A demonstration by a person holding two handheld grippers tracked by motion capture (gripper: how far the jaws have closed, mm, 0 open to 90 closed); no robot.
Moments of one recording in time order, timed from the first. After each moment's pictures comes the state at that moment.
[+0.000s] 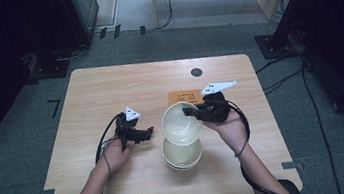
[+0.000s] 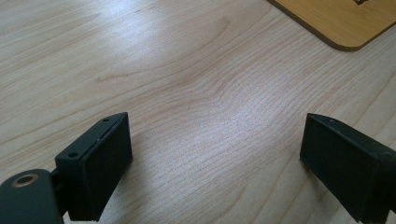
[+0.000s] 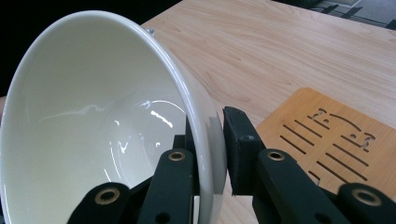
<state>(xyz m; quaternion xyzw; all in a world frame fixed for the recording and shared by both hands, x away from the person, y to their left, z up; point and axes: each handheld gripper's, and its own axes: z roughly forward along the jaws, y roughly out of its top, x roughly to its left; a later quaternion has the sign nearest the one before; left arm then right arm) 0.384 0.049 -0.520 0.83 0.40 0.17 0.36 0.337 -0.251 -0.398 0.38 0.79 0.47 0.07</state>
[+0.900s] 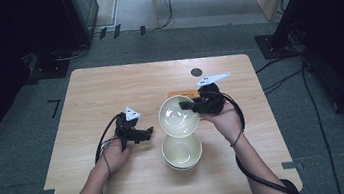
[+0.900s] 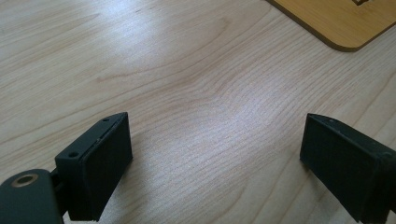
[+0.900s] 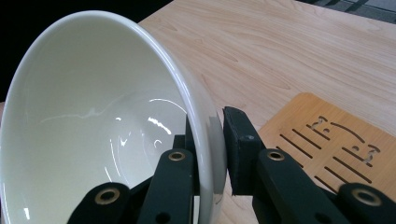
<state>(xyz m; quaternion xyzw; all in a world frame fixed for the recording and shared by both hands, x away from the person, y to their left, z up) 0.384 0.049 -0.520 0.83 0.40 0.16 0.36 0.367 -0.246 -0.400 0.38 0.80 0.47 0.05</state>
